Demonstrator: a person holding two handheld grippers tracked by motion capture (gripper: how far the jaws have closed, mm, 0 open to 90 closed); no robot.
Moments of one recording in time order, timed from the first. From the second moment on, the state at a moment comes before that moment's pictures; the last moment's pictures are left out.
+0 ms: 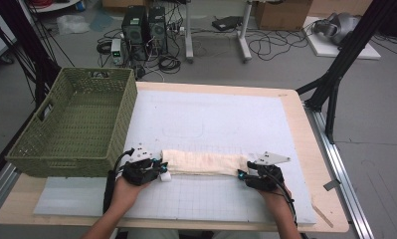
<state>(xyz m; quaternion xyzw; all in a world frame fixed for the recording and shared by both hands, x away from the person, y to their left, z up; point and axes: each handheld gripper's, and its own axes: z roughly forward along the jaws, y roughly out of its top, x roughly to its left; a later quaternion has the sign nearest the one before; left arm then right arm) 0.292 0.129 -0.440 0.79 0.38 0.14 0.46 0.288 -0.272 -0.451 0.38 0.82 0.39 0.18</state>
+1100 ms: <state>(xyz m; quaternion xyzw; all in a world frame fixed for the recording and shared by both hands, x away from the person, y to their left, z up) 0.289 0.135 -0.425 0.77 0.35 0.16 0.50 0.280 -0.279 -0.429 0.38 0.79 0.44 0.18</state>
